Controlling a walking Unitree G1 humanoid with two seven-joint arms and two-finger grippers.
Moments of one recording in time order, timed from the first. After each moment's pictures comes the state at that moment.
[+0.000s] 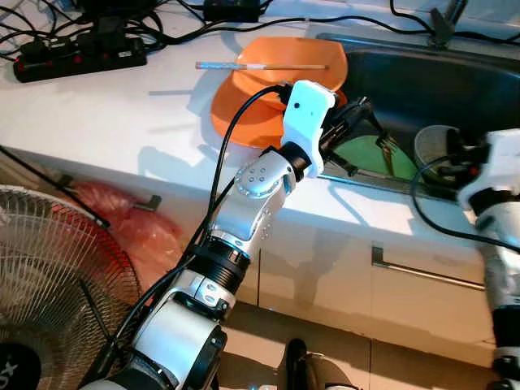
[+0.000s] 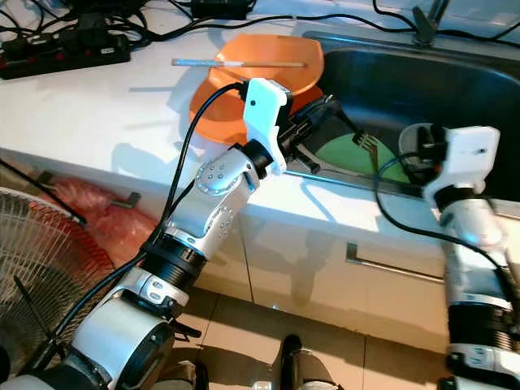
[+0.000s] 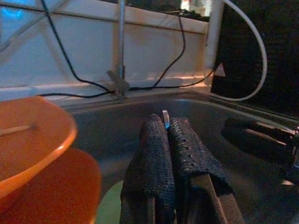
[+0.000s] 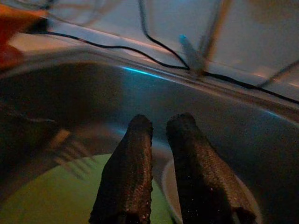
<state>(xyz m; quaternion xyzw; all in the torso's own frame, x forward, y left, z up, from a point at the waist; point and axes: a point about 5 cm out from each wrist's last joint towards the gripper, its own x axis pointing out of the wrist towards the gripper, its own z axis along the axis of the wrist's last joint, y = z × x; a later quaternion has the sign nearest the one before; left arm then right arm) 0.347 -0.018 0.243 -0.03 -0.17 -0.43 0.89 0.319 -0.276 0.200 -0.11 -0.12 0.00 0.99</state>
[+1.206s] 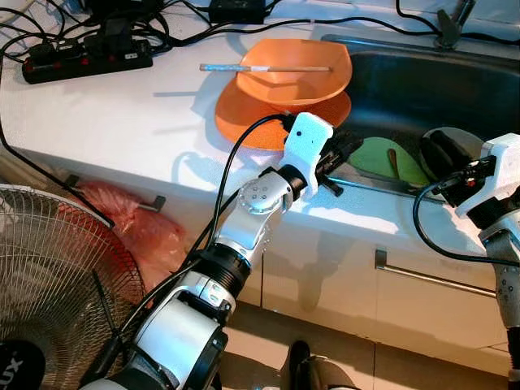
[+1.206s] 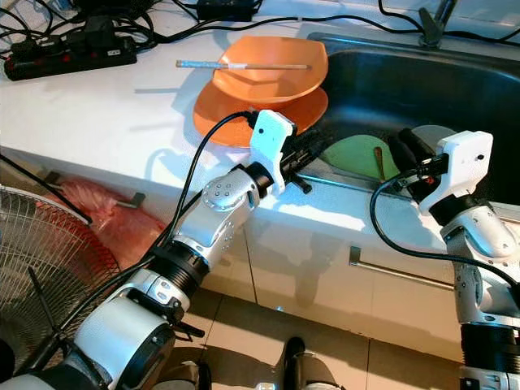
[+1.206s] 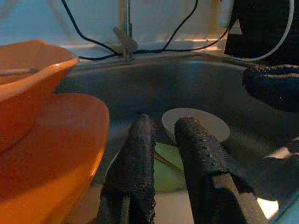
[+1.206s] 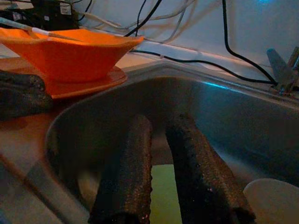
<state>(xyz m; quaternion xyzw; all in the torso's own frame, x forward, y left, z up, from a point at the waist) 0.354 -0.017 0.205 0.01 -0.12 -0.41 0.90 0.301 -0.256 0.204 -0.07 -0.12 0.15 0.98</state>
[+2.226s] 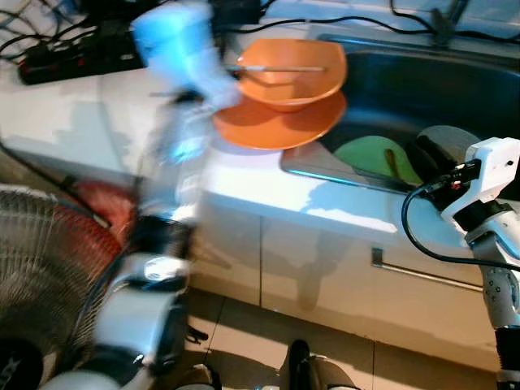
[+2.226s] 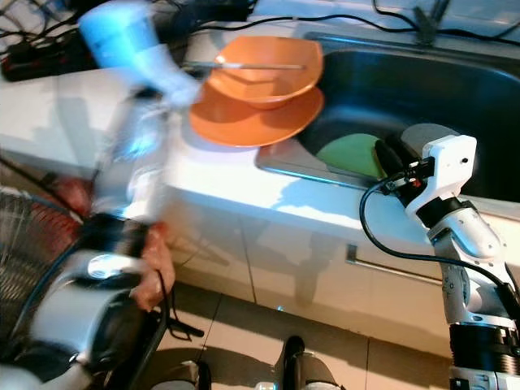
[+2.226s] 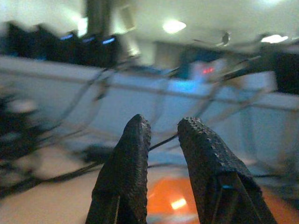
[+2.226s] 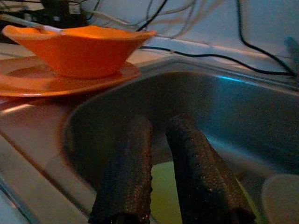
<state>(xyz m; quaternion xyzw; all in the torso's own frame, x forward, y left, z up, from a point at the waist) 0.376 0.120 0.290 -0.09 -0.29 -0.10 0.95 0.305 -0.244 0.196 -0.05 -0.11 0.17 0.98</state>
